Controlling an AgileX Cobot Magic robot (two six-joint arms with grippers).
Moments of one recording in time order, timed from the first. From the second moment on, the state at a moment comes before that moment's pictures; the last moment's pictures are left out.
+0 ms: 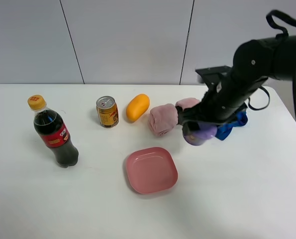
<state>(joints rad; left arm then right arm) 0.07 -0.01 -0.51 -0.04 1.06 0.05 0.50 1.64 -1.14 0.08 0.78 0.12</state>
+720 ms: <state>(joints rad) 0.07 -0.01 -0.51 -0.04 1.06 0.05 0.74 1.92 -1.46 0.08 0.99 0.13</state>
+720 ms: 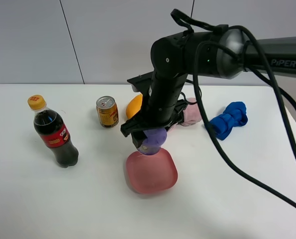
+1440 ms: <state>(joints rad) 0.07 -0.01 -0.51 -0.04 1.06 0.05 0.74 2.01 -1.46 0.07 1.00 0.12</state>
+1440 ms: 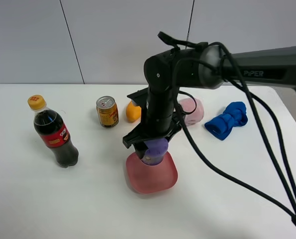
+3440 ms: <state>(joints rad) 0.07 -0.01 -0.51 -0.04 1.06 0.05 0.75 1.11 -1.46 -0.39 0.98 0.29</state>
